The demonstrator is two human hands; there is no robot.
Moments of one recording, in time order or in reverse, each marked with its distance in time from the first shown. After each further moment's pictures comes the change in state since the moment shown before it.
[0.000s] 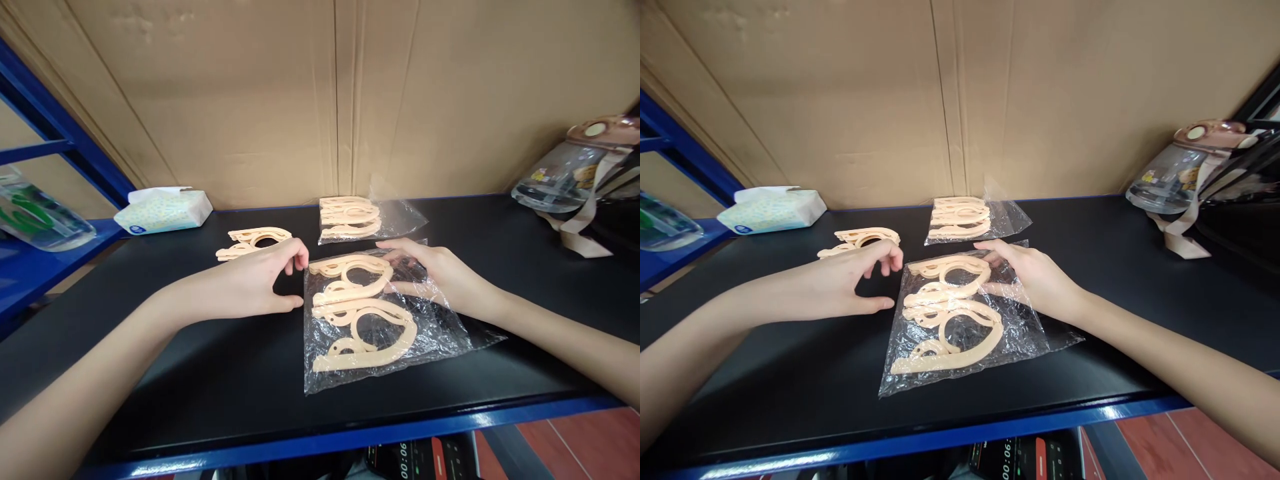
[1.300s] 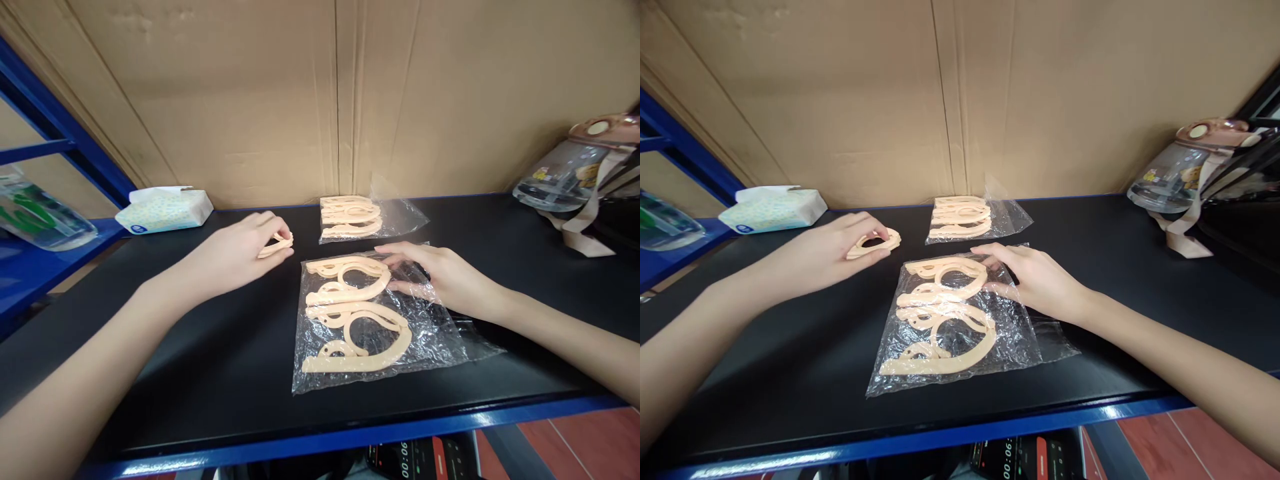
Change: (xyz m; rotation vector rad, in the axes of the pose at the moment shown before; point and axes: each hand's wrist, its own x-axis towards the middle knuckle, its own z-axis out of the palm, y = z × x) left_hand 0.007 -0.015 -0.013 0.212 0.281 -0.003; right_hand -0.002 -0.003 -0.003 -0.102 -0.035 -0.043
